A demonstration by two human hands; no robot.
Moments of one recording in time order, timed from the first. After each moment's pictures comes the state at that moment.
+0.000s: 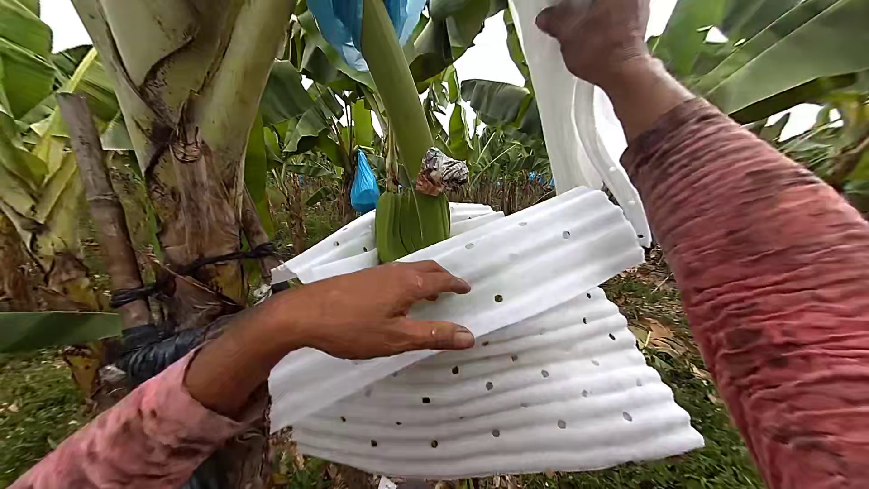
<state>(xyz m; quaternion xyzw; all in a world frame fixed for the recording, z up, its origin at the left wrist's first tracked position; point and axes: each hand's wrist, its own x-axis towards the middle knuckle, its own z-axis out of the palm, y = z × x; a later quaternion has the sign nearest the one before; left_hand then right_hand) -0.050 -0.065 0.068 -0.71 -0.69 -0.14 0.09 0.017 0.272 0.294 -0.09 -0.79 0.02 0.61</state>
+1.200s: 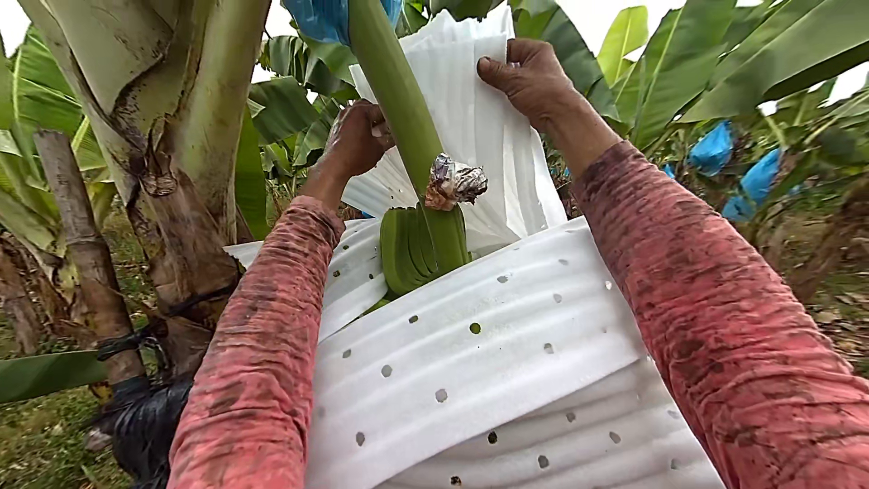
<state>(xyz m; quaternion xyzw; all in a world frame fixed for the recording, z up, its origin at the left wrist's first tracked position) -0.265 0.036 0.223 -0.52 -0.70 -0.25 0.41 -0.109 0.291 0.256 0.17 -0.77 0.37 0.49</state>
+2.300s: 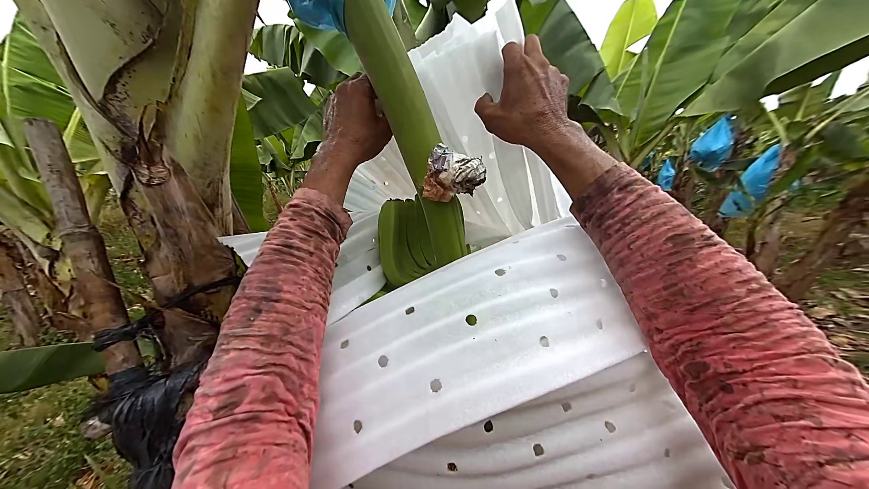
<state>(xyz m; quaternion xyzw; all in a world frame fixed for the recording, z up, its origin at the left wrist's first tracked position) -0.242 0.043 0.223 -0.45 -0.70 -0.27 0.48 -0.088 0.255 0.225 -0.11 -0.83 -0.02 0.55</state>
